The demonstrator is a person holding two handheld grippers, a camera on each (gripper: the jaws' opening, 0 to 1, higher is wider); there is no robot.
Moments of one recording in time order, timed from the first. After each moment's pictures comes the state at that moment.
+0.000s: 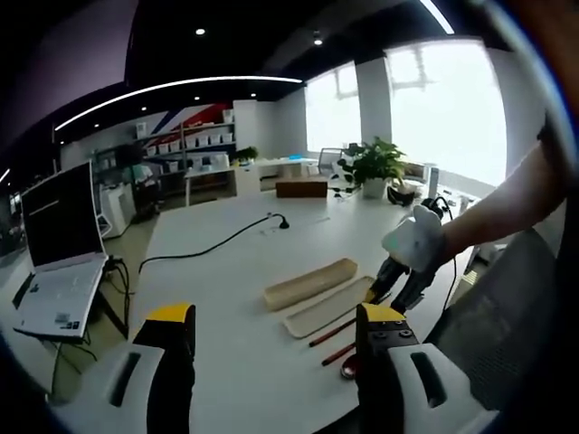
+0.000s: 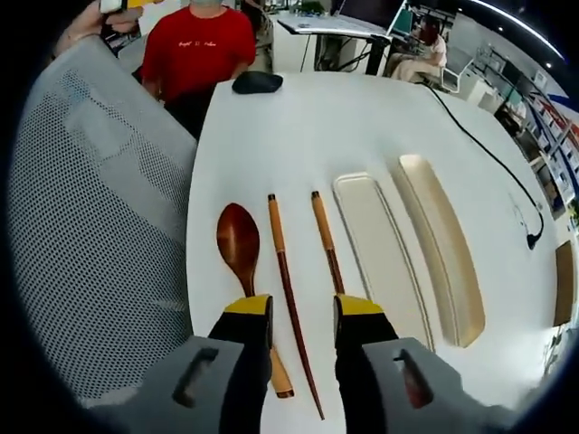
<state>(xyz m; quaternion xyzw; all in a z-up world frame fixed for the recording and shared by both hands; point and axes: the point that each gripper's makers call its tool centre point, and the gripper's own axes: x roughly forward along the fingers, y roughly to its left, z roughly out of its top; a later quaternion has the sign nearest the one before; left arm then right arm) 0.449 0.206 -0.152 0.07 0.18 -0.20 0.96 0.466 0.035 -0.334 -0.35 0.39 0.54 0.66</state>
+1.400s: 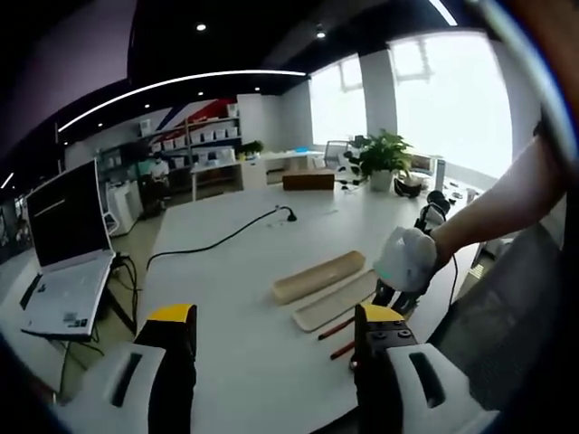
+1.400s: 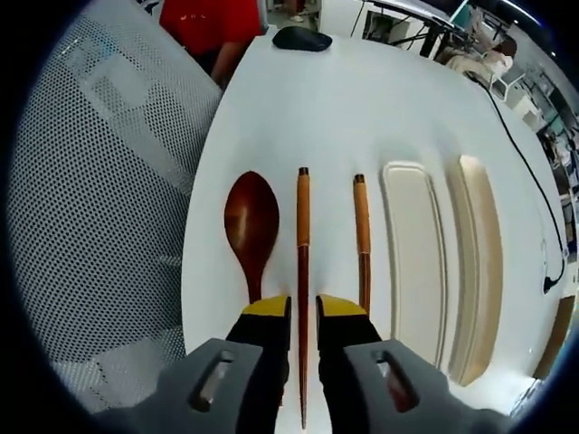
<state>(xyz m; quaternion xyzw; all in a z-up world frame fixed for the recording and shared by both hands) 0.452 0.213 -0.155 0.09 0.19 -0.19 0.96 0.456 0.041 -0.363 -0.44 0.41 0.57 0.56</state>
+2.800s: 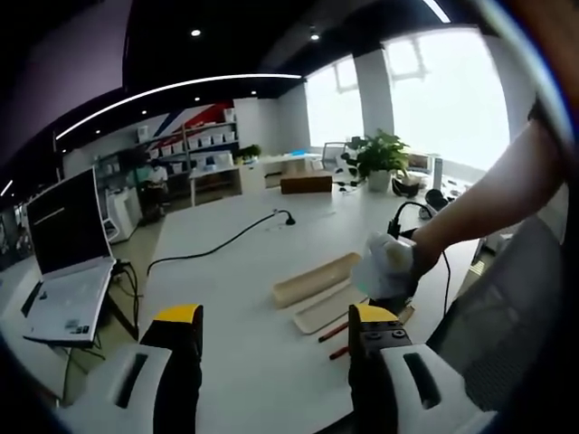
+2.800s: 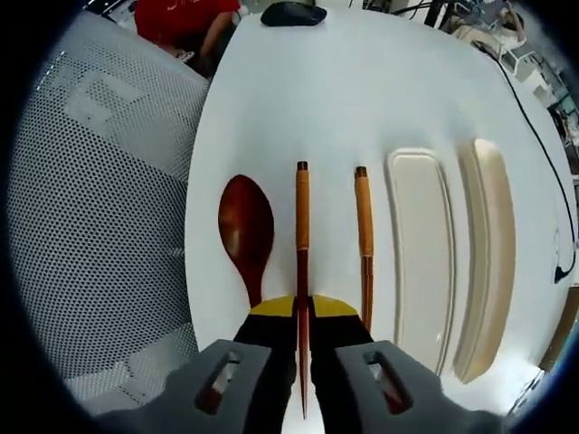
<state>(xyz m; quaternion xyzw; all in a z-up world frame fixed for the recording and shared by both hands) 0.452 0.211 -0.153 0.10 0.18 -0.19 0.96 0.460 0.041 -0.366 -0.42 0.48 0.55 0.53</state>
